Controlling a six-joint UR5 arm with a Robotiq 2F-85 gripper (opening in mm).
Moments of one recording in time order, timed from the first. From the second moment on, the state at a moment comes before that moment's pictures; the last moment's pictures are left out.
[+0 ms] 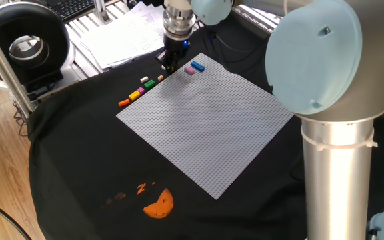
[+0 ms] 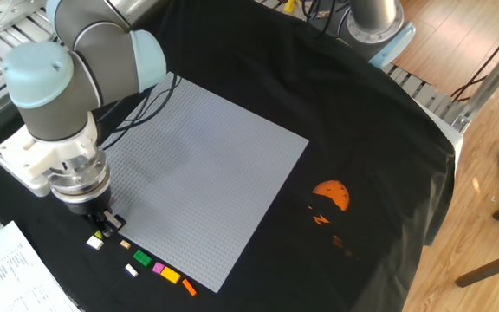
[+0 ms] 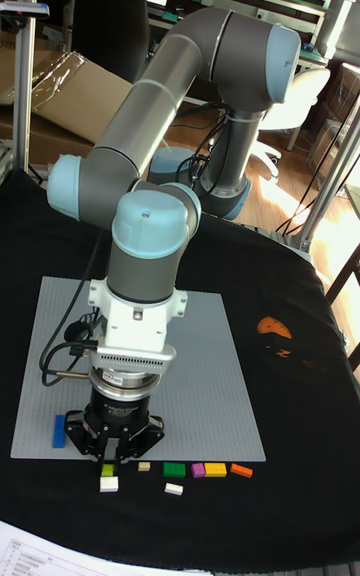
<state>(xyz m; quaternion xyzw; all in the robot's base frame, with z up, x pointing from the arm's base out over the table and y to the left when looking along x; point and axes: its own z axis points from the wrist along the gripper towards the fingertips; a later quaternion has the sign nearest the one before) 0.738 -0.040 -0.001 -0.02 1.00 0.02 0.09</state>
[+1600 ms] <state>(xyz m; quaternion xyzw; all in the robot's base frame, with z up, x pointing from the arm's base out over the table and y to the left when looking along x) 0.696 -0.056 0.011 -0.04 1.00 0.03 0.09</state>
